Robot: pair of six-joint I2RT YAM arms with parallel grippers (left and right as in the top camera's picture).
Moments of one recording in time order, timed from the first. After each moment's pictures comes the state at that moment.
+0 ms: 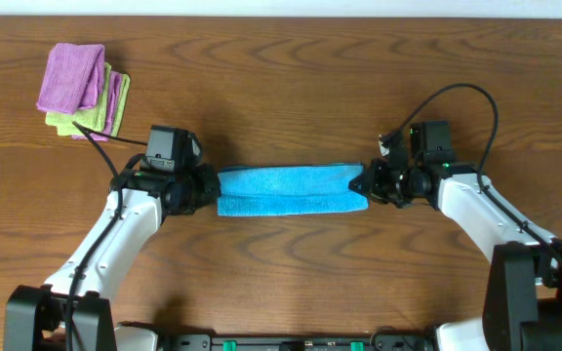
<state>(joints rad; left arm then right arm) -0.17 1.46 0.82 -0.55 0.32 -0.53 0.09 1.63 0.84 -0.44 -0.63 0.44</state>
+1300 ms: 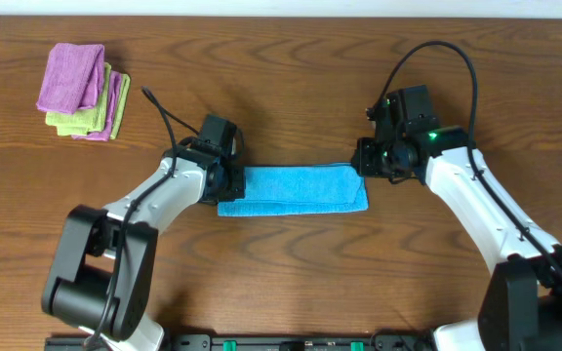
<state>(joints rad) -0.34 1.77 0.98 -0.55 0.12 -0.38 0.21 1.63 1.13 -0.70 -0.26 0.28</state>
